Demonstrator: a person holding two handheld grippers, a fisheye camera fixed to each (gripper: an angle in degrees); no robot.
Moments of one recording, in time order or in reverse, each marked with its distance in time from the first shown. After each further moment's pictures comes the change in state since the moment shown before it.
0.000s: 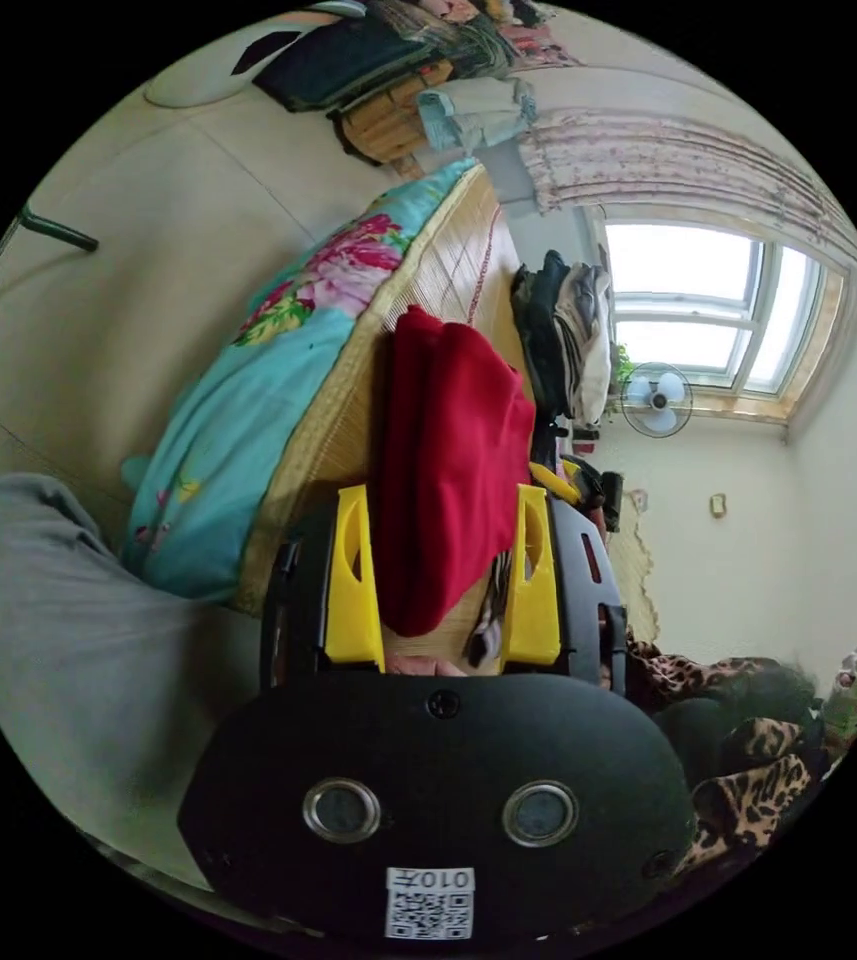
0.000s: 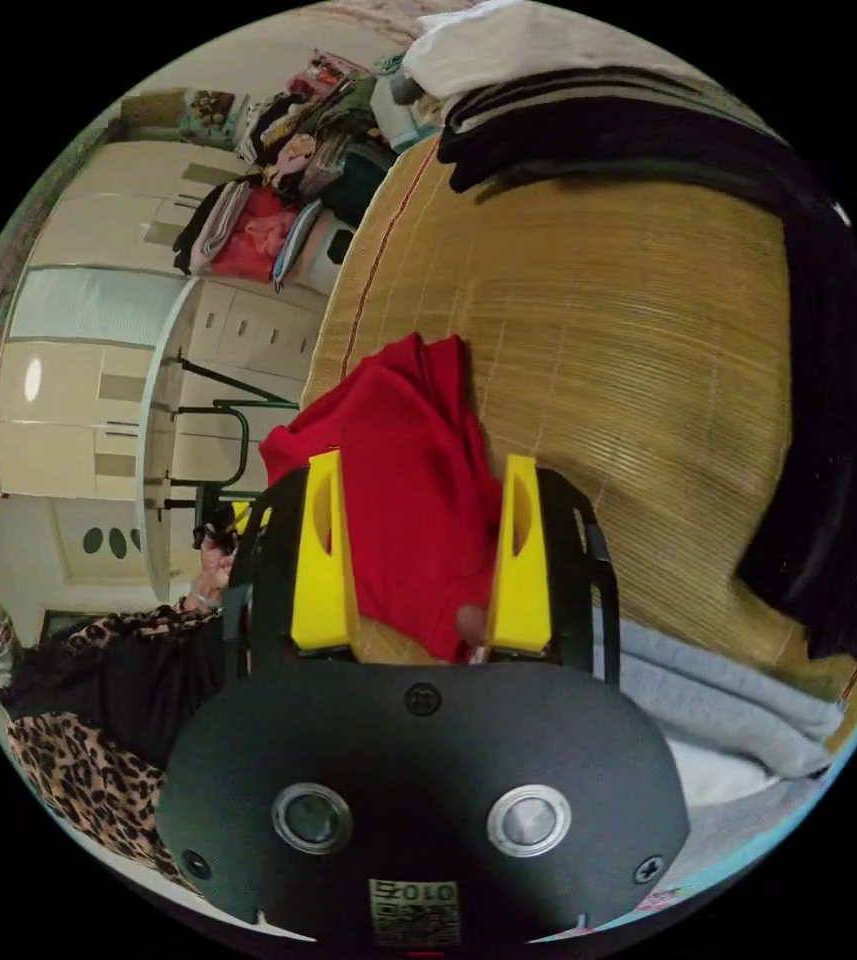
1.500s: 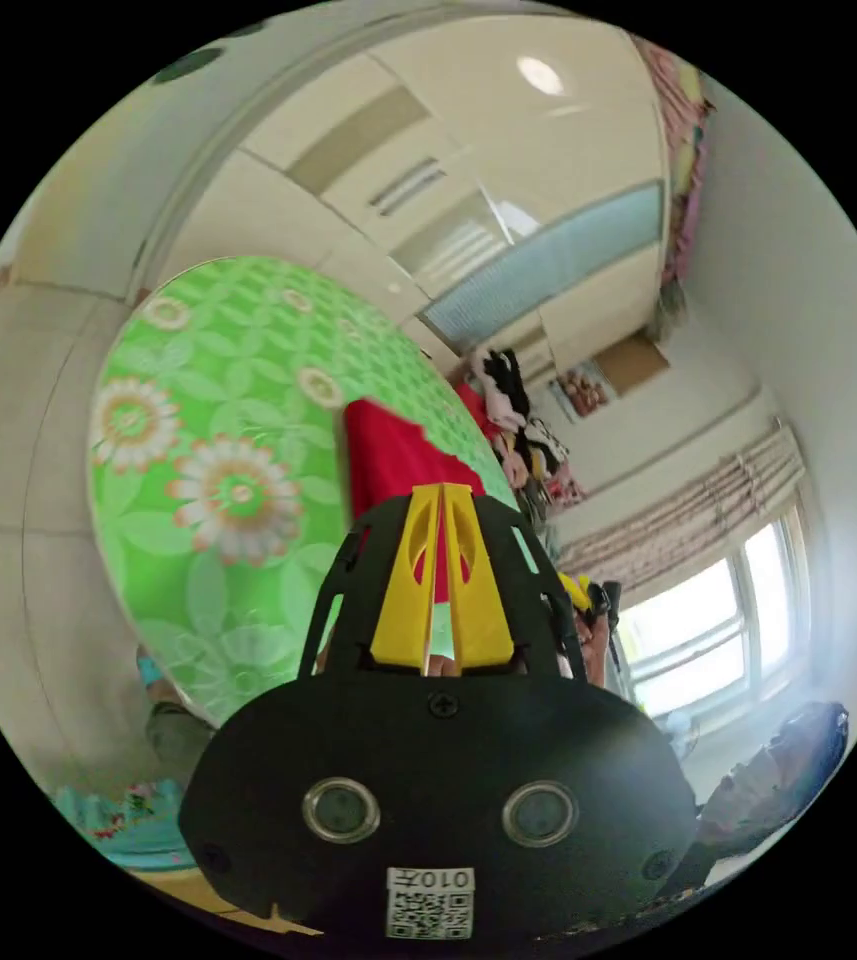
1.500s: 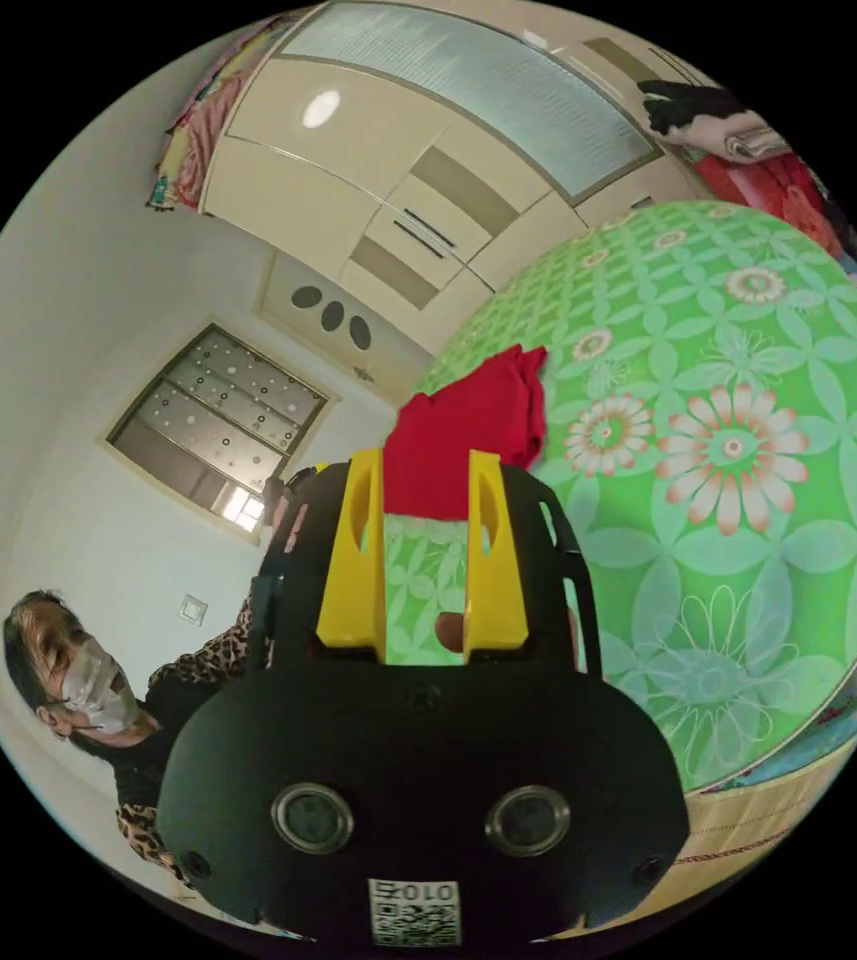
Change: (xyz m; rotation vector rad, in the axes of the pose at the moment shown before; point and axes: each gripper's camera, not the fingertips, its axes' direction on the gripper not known) left arm 0.141 0.460 -0.707 1.217 -0.236 -0.259; right arm -0.820 -0.177 0.228 -0.332 -0.491 -0.808
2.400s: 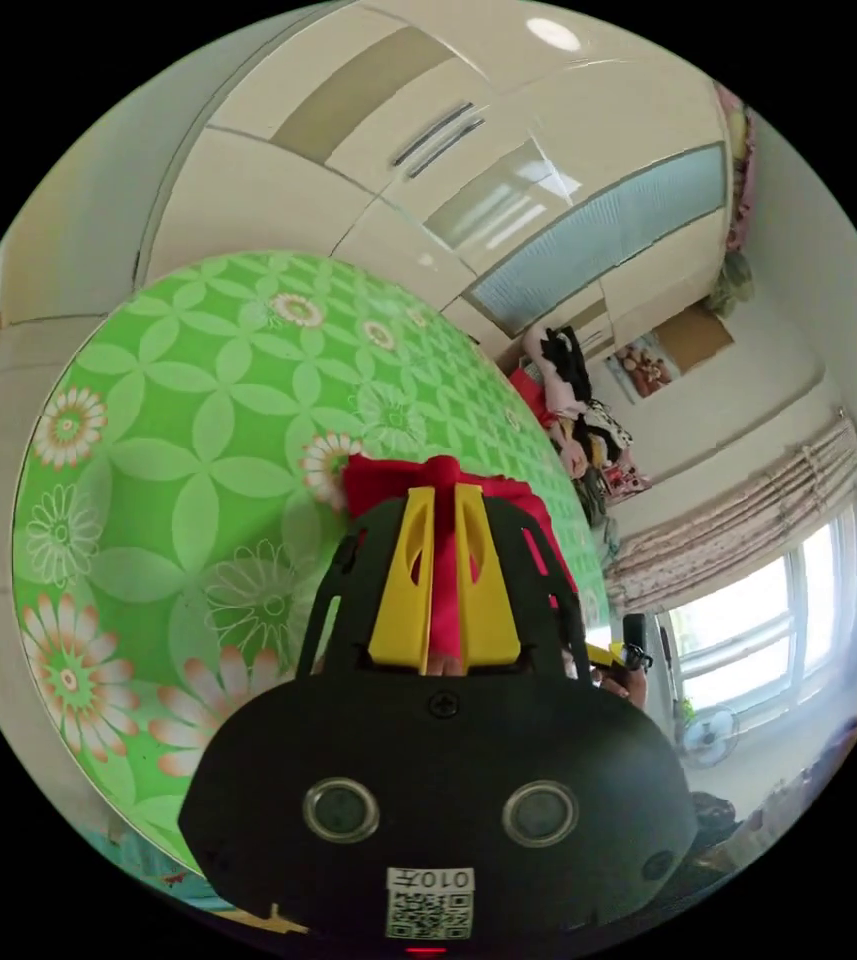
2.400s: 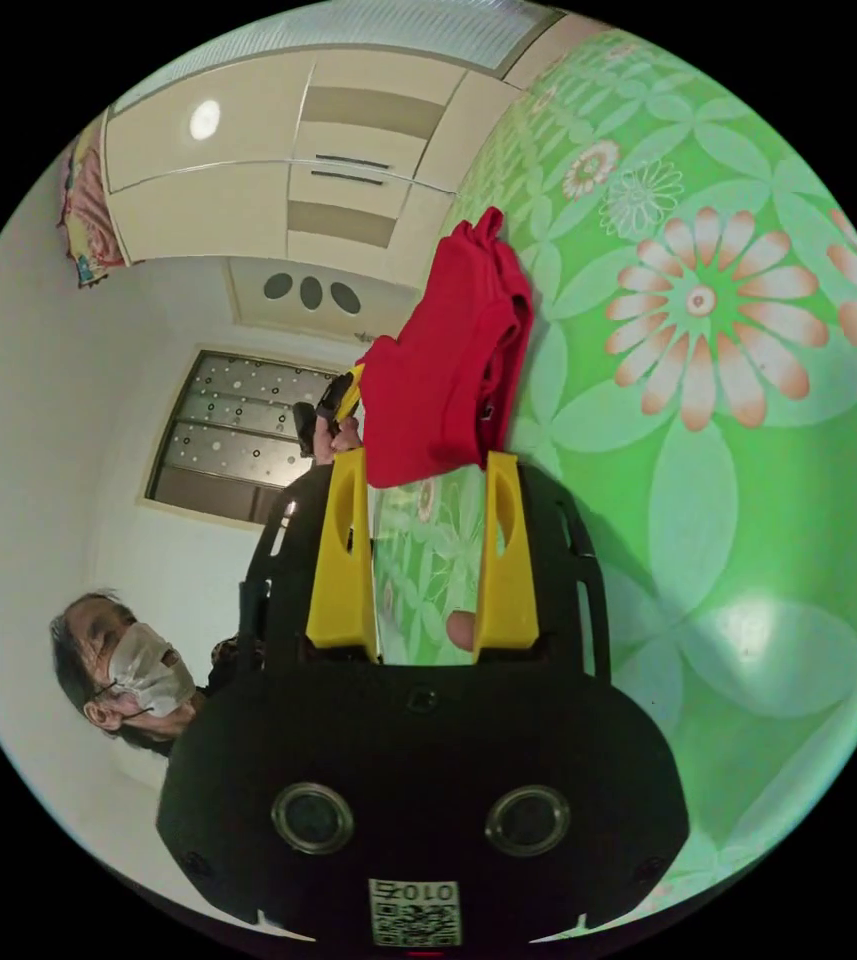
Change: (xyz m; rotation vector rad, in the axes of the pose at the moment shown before) left arm 0.045 -0.100 0.010 -0.098 -0.130 0.096; right arm 0.034 -0.154 0.150 -0.203 -0.180 0.233
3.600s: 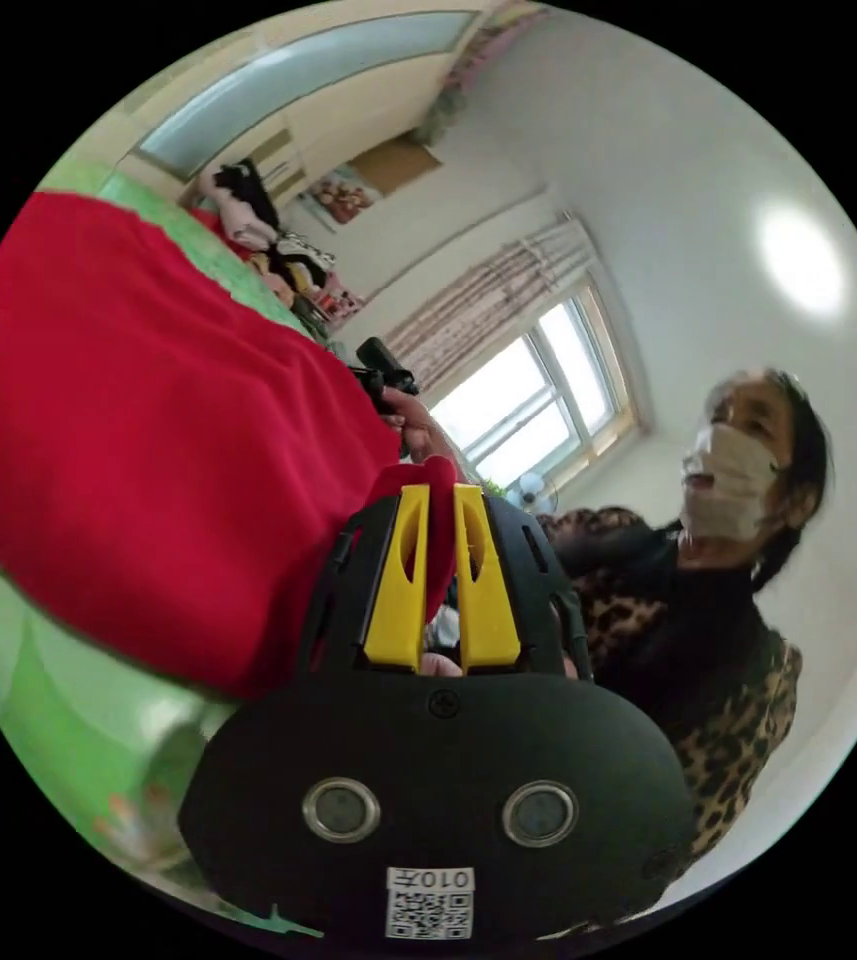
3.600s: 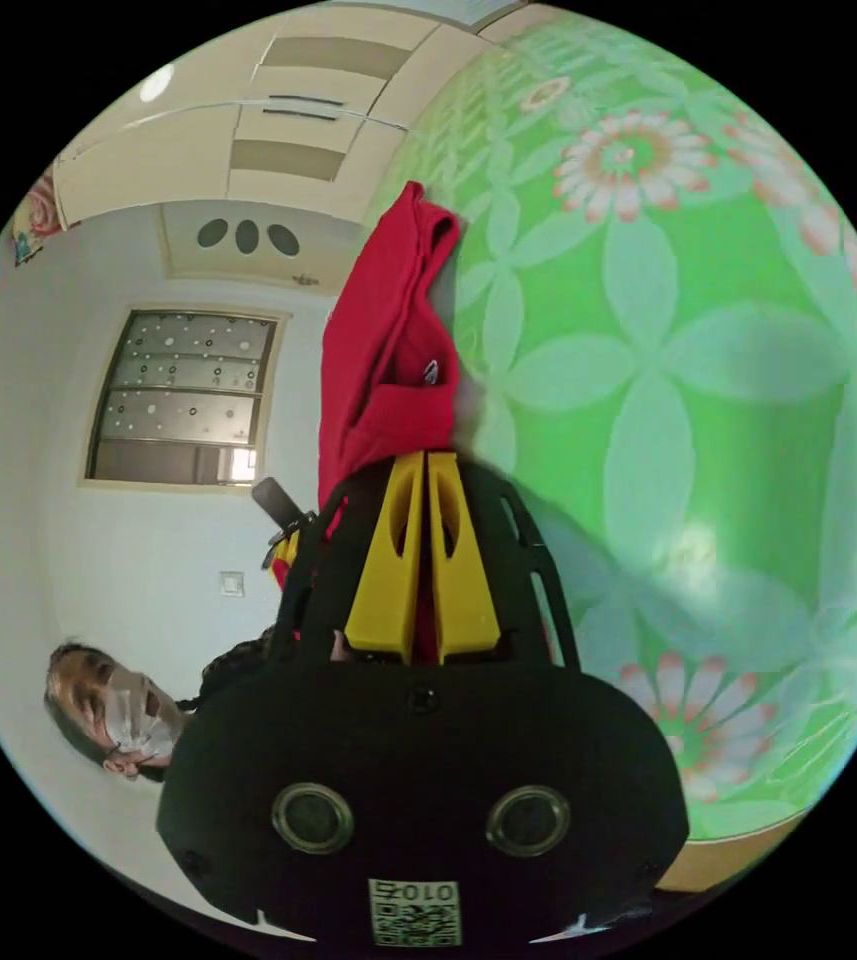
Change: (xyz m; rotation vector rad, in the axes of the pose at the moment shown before) left arm 0.154 0.325 -0.012 -0.344 0.797 0.345; right arm -0.052 -0.046 0.001 -0.147 0.236 0.066
